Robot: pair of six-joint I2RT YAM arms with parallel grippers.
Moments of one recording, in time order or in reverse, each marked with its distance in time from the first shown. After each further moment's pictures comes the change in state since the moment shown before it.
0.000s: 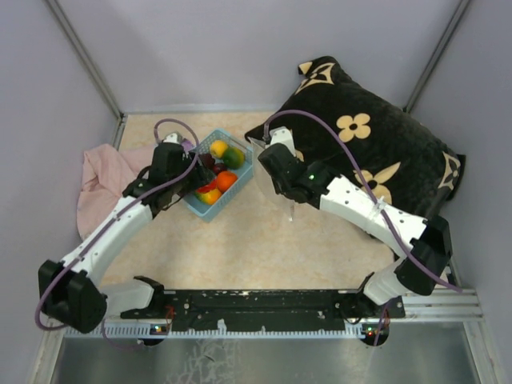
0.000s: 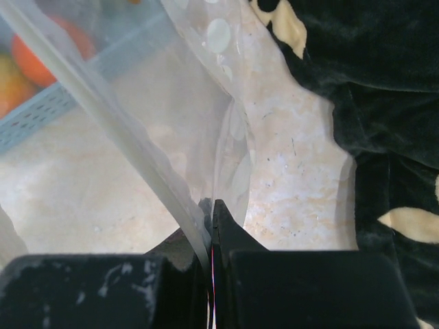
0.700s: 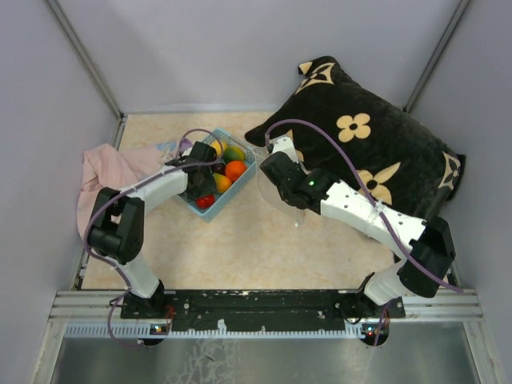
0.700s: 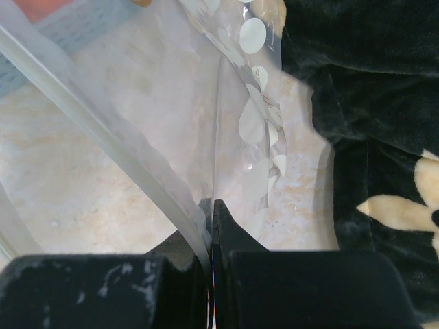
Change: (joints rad) left arm 0.000 0.492 0.145 -0.102 -0.189 -0.060; right arm 0.000 -0.019 -0.093 0.018 0.043 -0.032
